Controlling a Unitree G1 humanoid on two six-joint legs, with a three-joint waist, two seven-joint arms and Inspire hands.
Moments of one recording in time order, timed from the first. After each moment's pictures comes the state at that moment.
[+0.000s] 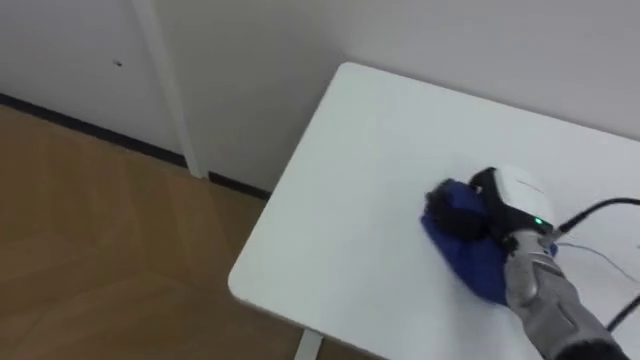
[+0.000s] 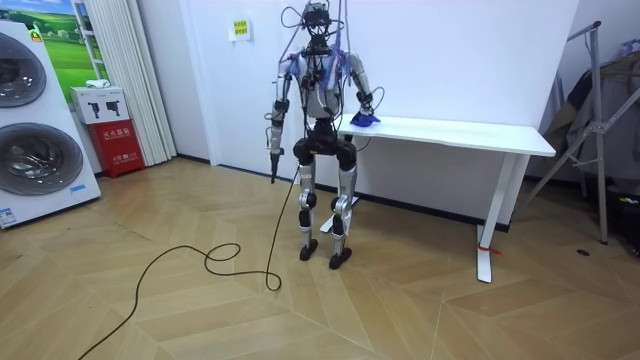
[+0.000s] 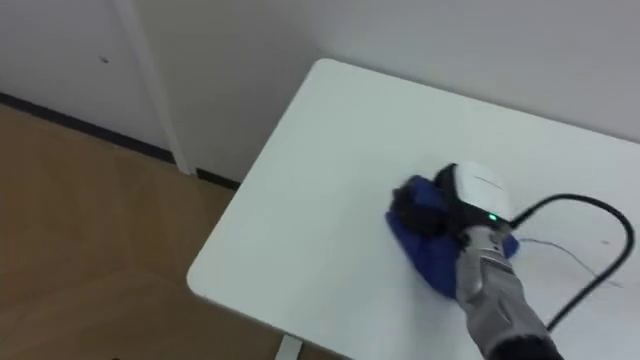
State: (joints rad) left arm 0.29 0.26 0.10 1.01 -0.07 0.04 -0.05; right arm -0.24 -0.38 0.21 0.70 -0.73 -0.02 -0.33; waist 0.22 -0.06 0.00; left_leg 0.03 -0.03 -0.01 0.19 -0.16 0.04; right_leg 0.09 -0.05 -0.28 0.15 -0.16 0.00
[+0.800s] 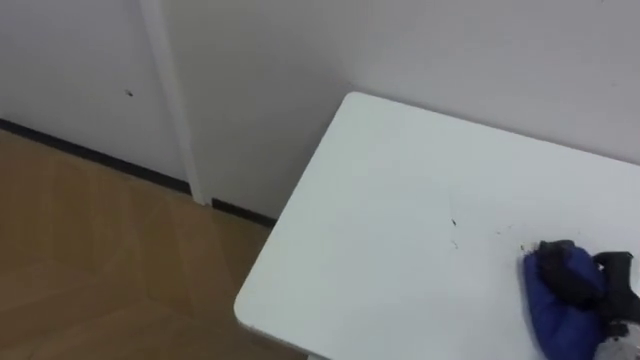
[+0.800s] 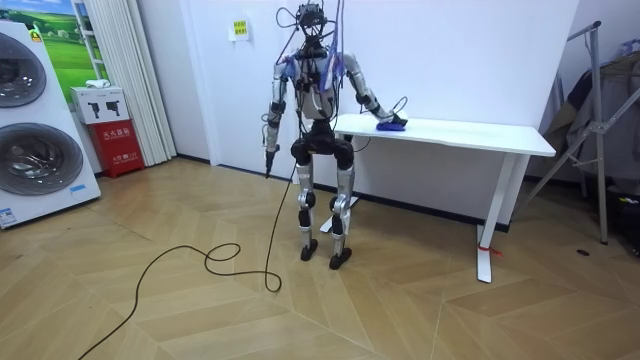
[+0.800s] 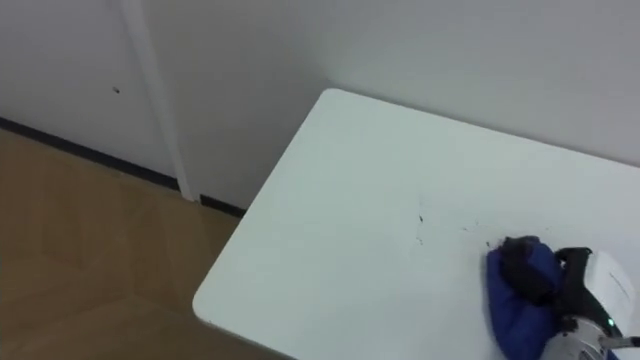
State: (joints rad) left arm 0.31 0.25 0.21 0.95 0.03 0.04 -0.01; right arm -0.10 -0.41 -0.16 0.96 -0.50 -0.10 -0.46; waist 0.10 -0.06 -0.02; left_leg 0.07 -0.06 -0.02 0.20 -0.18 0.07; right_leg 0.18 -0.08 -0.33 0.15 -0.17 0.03
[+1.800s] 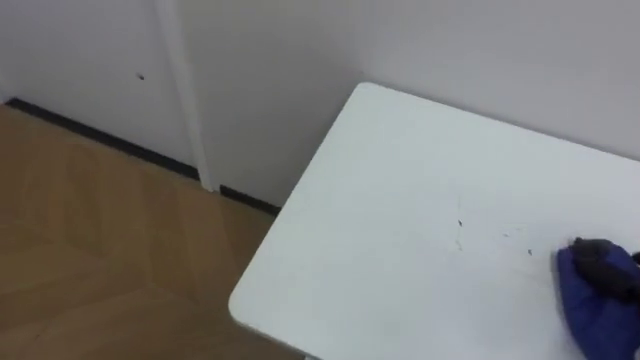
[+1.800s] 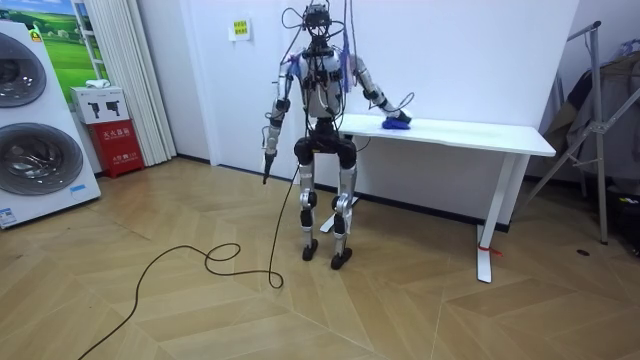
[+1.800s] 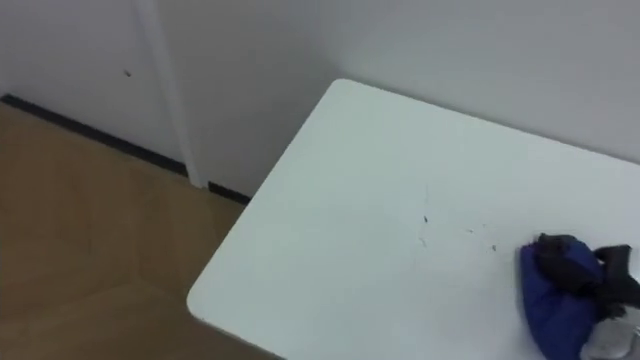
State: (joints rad) left arm 0.38 0.26 0.23 0.96 0.04 0.04 -0.03; right arm -0.14 -0.54 -0.23 1.08 -0.44 -0.08 -0.33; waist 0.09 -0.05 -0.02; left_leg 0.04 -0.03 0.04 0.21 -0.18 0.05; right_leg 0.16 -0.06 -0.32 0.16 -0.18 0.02
